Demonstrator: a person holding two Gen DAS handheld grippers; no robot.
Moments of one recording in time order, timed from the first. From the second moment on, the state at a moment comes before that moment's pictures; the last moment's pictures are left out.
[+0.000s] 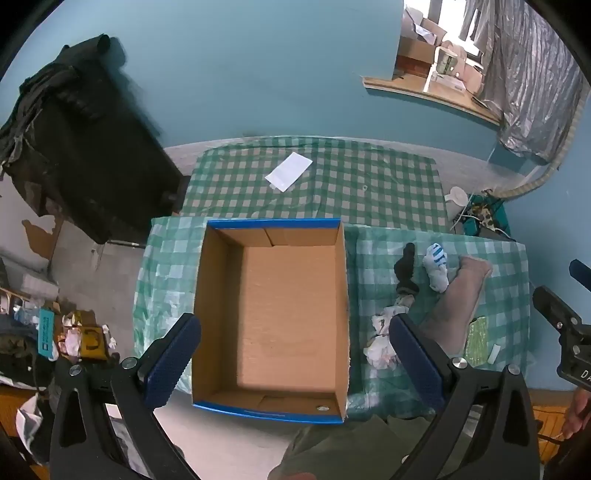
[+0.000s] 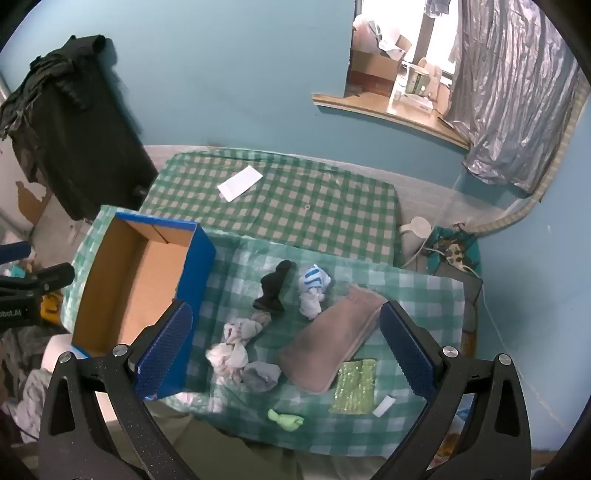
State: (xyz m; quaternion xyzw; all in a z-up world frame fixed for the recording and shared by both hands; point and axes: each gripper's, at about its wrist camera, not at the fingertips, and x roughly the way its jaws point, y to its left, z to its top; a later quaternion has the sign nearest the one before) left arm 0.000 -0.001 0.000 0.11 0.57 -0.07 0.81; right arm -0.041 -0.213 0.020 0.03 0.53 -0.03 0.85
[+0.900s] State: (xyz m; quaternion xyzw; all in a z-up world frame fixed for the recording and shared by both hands) left arm -0.009 -0.007 0.008 0.11 0.55 -0.08 0.82; right arm -0.046 -0.214 0.024 0.03 0.53 -0.03 0.85
